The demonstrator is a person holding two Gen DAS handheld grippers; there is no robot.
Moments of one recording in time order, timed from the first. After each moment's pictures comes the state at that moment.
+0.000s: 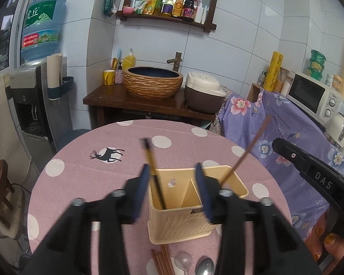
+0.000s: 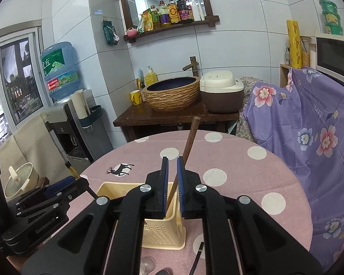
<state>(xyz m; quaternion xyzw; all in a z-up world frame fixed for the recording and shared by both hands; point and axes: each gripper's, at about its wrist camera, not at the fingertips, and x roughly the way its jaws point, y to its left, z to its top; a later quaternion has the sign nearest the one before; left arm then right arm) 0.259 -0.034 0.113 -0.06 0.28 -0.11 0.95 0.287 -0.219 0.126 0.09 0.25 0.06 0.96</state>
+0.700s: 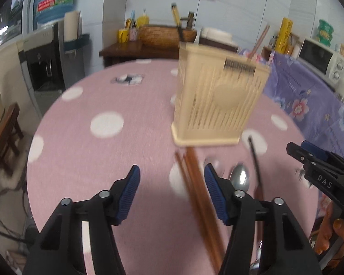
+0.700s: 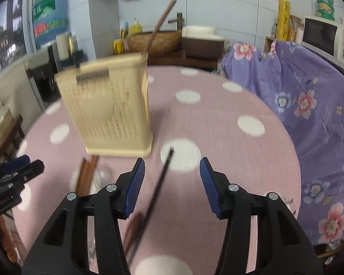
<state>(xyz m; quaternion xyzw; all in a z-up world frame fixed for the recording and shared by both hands) 0.167 -0.006 -0.013 -0.04 0.40 -0.07 0.91 0.189 -0.219 -0.019 0.01 0.37 0.00 0.93</state>
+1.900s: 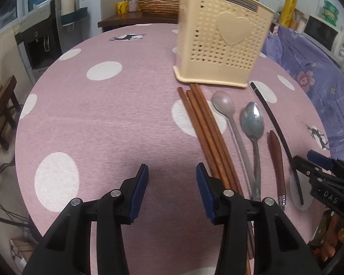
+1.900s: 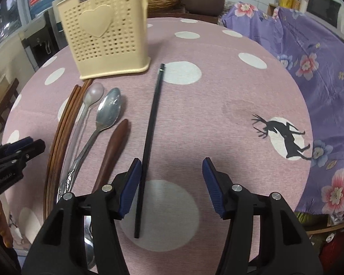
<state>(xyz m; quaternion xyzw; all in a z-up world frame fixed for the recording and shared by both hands) 0.148 -0.006 -0.059 -0.03 0.46 -0.07 0.89 0.156 -0.229 -0.067 0.03 0.46 0.01 0.89</state>
